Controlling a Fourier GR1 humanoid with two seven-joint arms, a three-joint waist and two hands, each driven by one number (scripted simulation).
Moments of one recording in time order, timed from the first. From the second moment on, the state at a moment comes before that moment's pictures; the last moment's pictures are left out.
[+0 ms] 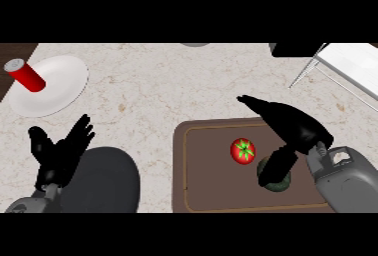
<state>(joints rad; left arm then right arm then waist) -0.05 0.36 -0.12 -1.37 0.35 0.15 0.21 -0.49 -0.49 0.45 -1.70 0.16 0.42 0.73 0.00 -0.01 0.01</state>
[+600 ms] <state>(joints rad) -0.06 0.33 -0.09 -1.34 0.30 0.13 0.19 -0.41 -0.40 0.46 -1.68 0.35 0.40 0.70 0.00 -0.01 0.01</state>
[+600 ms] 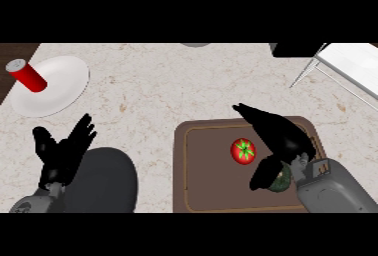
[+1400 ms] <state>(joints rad) -0.05 0.29 -0.06 -1.39 0.26 0.11 0.24 -0.37 -0.30 0.44 -1.47 0.59 0.29 0.49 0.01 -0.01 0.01</state>
